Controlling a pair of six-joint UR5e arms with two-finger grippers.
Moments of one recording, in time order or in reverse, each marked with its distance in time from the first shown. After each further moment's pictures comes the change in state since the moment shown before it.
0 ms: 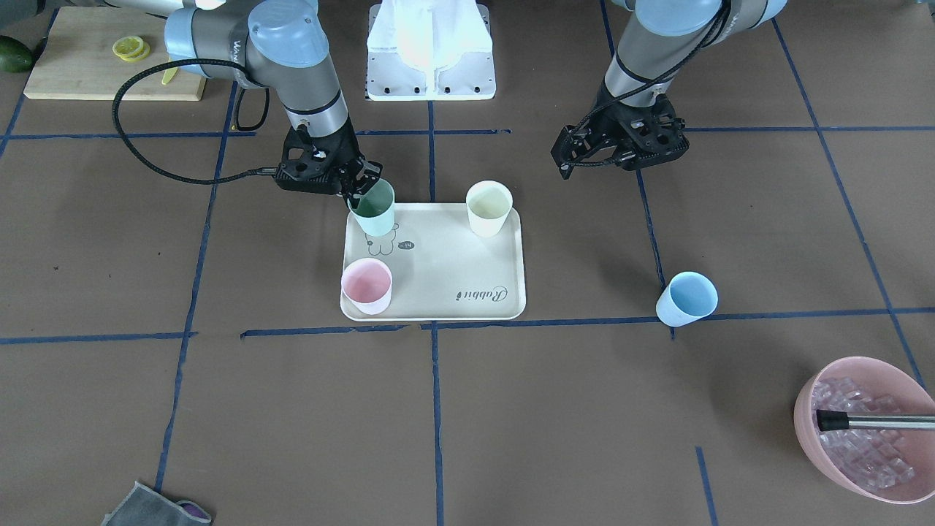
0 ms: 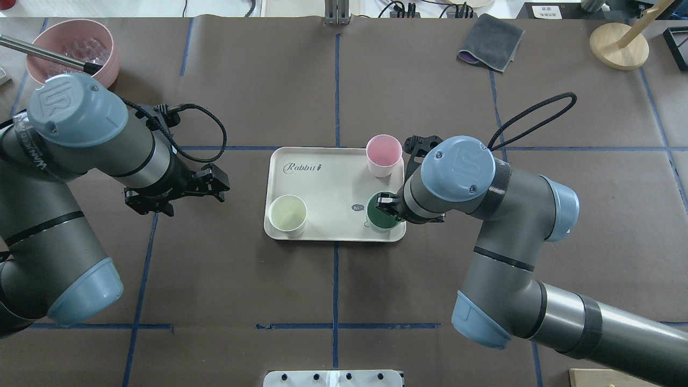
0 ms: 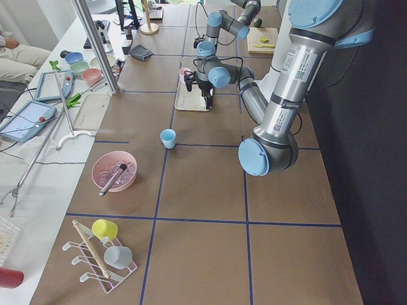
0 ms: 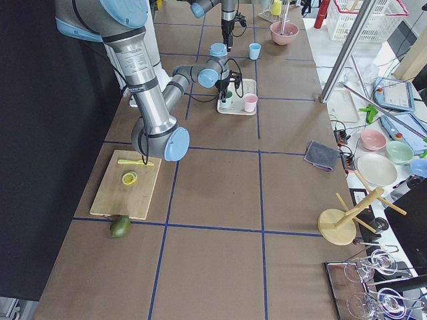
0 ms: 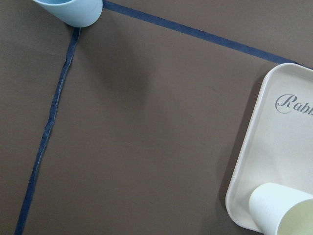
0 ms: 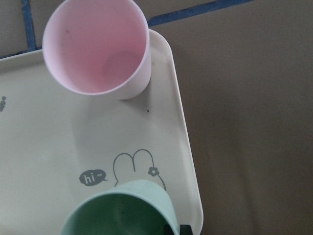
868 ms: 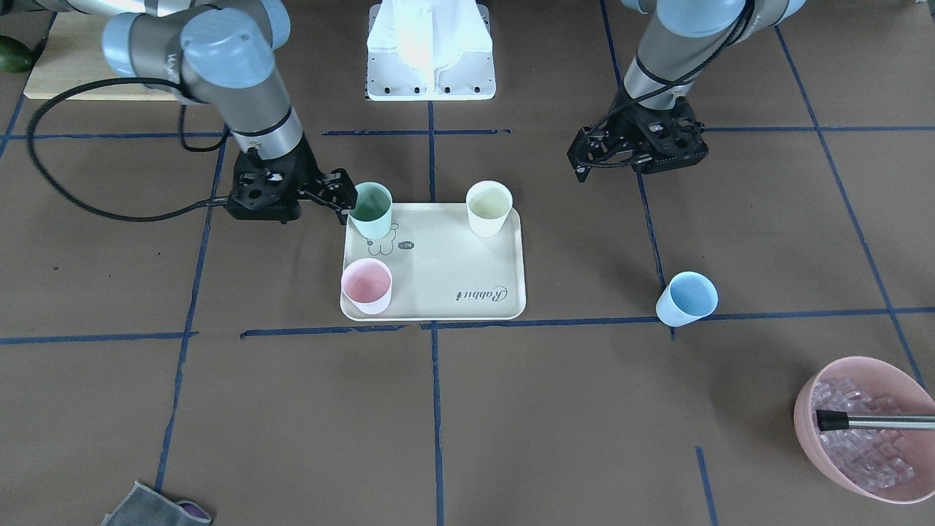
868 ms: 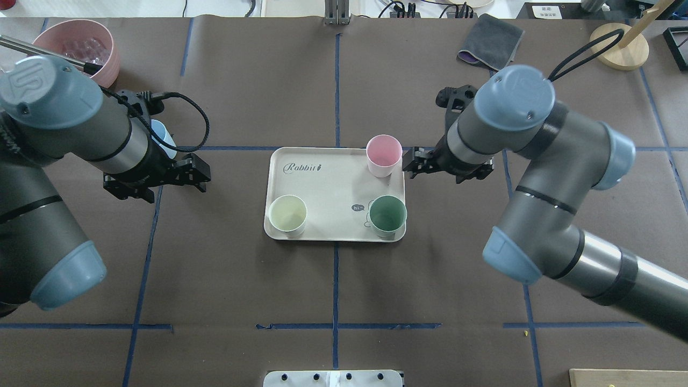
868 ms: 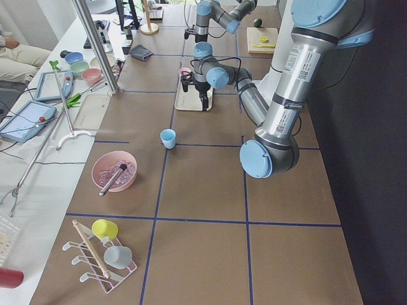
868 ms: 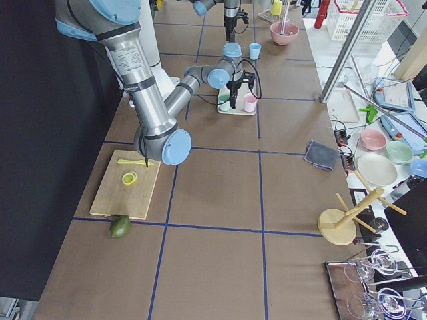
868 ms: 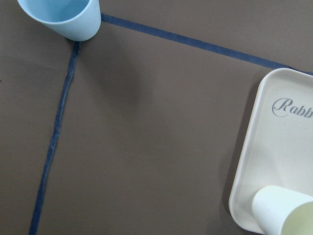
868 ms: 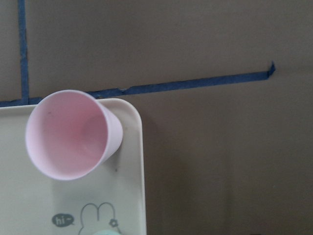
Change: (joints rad) left arm -0.080 0.039 0.000 0.011 -0.034 0.162; right arm 0.224 -0.040 0.003 -0.015 0.197 -0.303
